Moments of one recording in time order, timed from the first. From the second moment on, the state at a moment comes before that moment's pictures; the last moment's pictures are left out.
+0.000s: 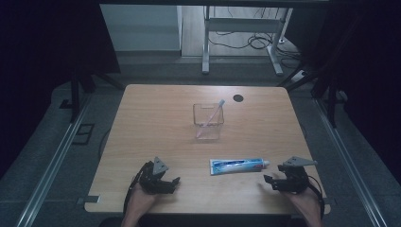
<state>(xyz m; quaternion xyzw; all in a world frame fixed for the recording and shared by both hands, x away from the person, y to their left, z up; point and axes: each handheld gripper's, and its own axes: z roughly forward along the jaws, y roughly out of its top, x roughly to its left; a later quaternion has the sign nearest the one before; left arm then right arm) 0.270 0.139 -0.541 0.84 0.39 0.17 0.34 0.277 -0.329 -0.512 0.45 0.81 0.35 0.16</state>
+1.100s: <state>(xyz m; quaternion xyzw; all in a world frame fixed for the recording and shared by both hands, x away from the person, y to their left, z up) 0.274 0.141 -0.544 0.83 0.40 0.15 0.34 0.351 -0.297 -0.488 0.38 0.85 0.33 0.13</state>
